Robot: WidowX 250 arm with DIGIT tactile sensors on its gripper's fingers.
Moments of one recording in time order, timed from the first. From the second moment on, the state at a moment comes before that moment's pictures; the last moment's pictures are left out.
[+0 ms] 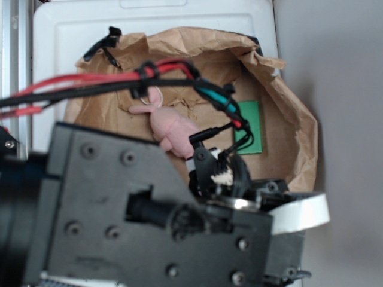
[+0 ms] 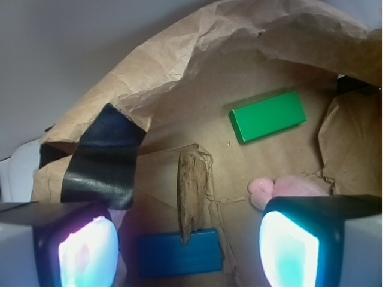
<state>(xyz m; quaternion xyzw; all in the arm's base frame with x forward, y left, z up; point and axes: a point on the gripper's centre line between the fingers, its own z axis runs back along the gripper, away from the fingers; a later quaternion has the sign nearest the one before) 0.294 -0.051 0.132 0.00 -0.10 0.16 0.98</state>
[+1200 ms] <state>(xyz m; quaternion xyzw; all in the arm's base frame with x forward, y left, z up) 0.273 0.009 0.101 -0.02 -0.12 0.11 0.99</state>
